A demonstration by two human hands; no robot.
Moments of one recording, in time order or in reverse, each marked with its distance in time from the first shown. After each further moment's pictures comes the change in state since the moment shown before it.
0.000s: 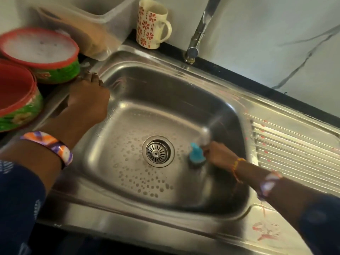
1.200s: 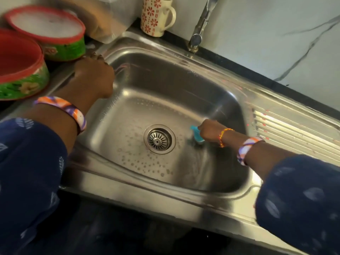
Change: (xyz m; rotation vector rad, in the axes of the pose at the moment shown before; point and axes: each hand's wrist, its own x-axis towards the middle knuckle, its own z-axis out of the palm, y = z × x) left_hand 0.000 -0.002 -0.008 -0.118 -0.039 -0.017; right_hand 0.027 -0.019 -0.008 -0.106 0.019 0.146
